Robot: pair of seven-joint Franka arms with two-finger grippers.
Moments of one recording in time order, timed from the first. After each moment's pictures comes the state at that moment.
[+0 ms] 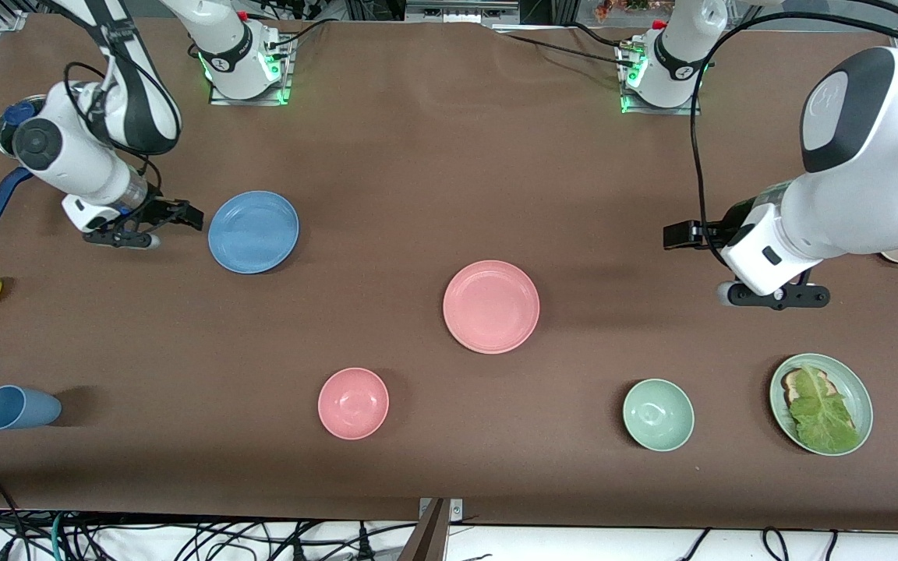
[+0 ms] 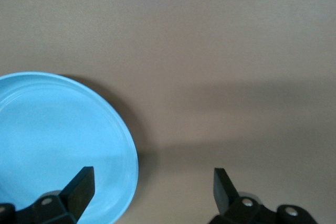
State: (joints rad) left arm -0.38 0.41 0.27 -1.20 -0.23 1.36 -0.15; right arm -0.05 0.11 -0.01 -2.49 0.00 2.52 0.01
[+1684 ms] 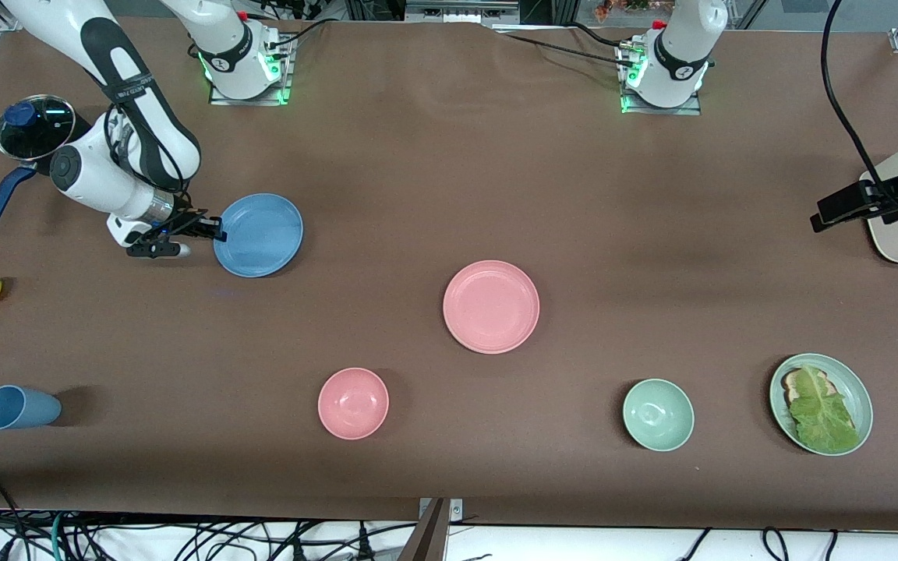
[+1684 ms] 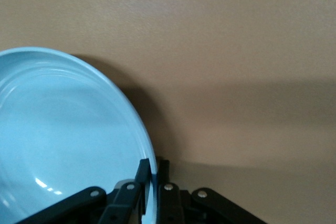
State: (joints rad) left arm -0.02 0.24 0.03 -1.22 -0.04 1.37 -0.15; right arm -0.05 0.25 0.01 -2.48 0.44 2.60 -0.39
